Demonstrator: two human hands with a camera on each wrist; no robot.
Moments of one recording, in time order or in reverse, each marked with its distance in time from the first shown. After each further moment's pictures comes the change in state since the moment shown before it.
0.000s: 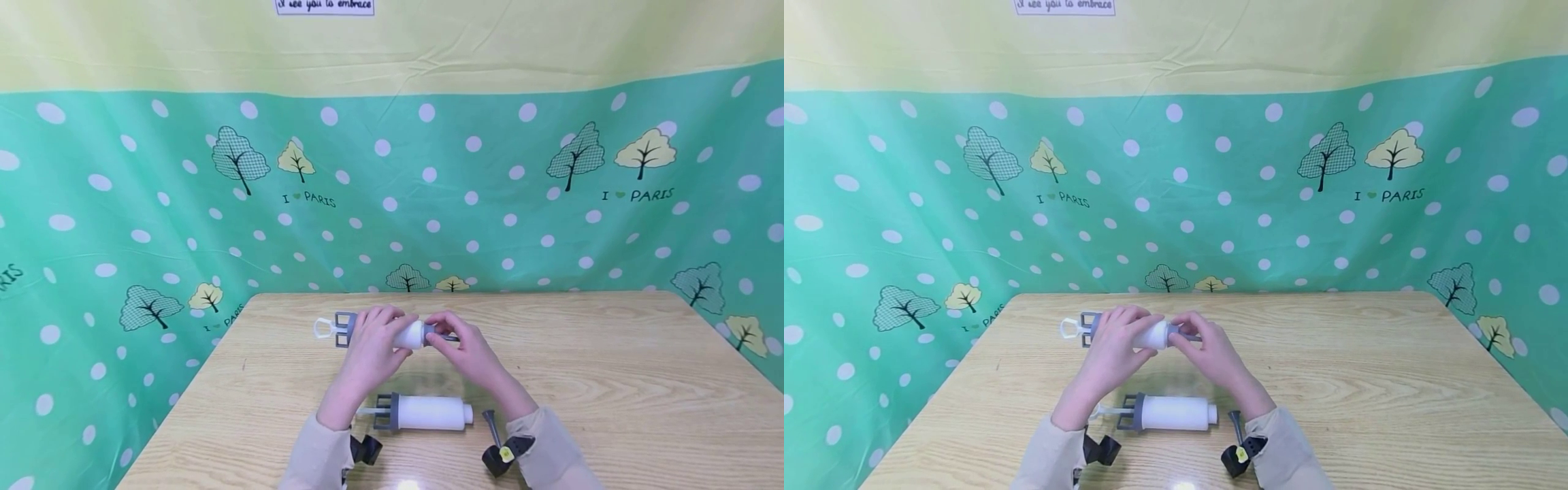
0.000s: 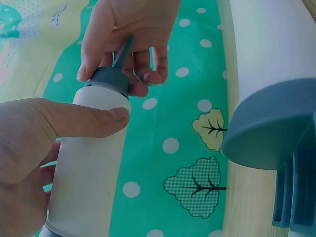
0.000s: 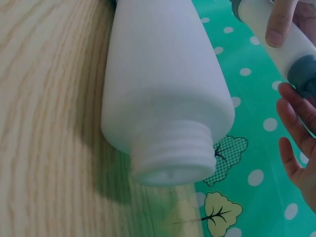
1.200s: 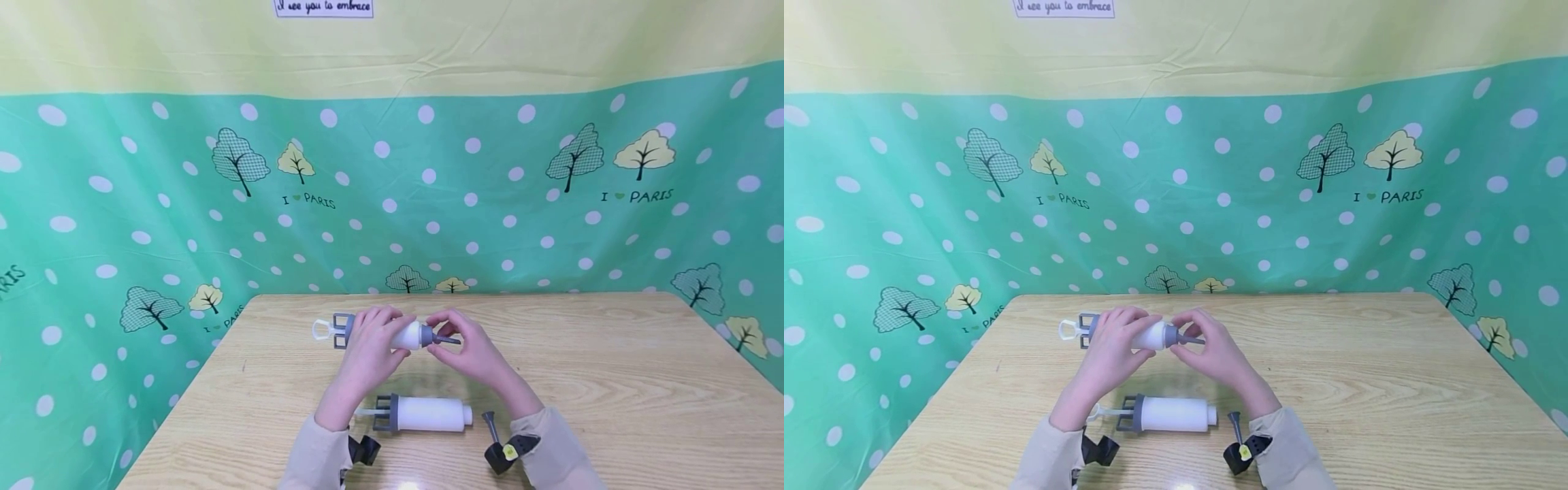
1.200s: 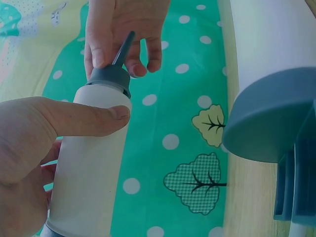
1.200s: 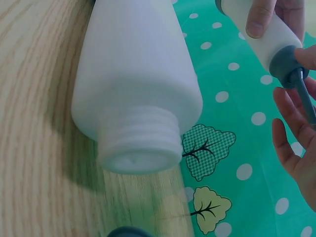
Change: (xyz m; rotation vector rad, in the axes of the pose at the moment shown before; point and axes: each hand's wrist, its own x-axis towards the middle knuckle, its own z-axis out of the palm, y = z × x) left_hand 0.000 -0.001 -0.002 0.001 -0.004 -0.009; right_hand 0.001 0.002 -0.008 -0.045 0.003 -0.085
